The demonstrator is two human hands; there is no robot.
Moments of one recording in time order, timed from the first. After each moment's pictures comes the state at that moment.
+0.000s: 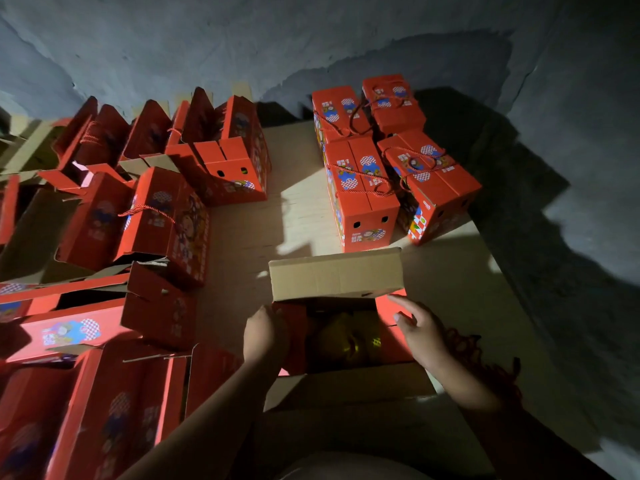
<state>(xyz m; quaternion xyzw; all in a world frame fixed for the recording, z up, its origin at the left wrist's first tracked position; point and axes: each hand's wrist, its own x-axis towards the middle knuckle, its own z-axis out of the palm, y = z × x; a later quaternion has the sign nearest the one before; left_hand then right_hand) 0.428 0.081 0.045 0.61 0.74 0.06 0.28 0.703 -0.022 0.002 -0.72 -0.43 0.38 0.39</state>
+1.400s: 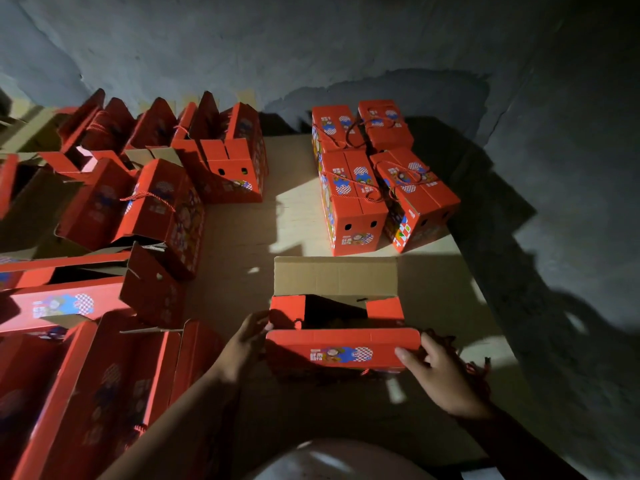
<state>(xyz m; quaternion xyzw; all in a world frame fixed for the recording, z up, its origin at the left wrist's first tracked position) 0.367 0.016 0.055 0.50 0.52 0.25 0.64 0.710 -0.123 0.036 -0.71 -0.45 0.42 0.33</state>
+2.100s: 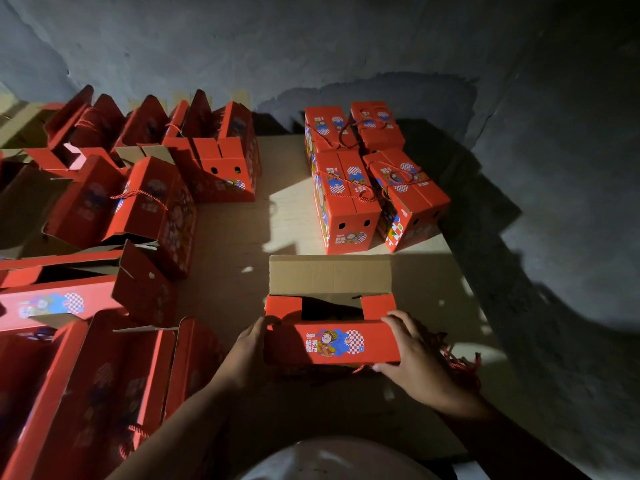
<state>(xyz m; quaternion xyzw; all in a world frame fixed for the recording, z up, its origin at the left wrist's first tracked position) 0.365 0.013 0.025 0.77 0.48 0.13 0.39 0.695 -0.108 0.032 -0.73 -0.63 0.20 0.15</state>
